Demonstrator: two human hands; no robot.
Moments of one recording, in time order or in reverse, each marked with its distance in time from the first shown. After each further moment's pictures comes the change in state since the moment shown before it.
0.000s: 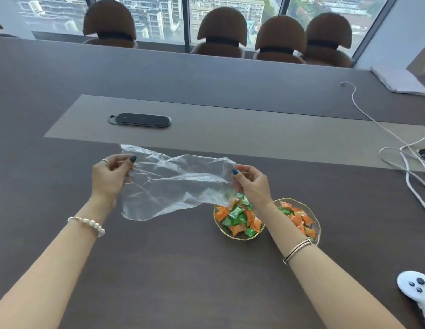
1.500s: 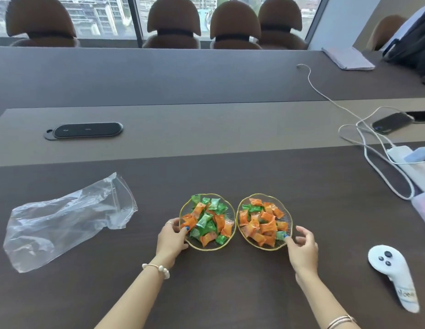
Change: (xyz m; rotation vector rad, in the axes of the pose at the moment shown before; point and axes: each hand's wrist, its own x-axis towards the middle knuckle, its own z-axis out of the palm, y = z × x) left_hand -0.098 -0.115 0.166 0.304 -0.418 -0.461; right_hand -0.071 0.135 -0.159 -0.241 0.720 0.395
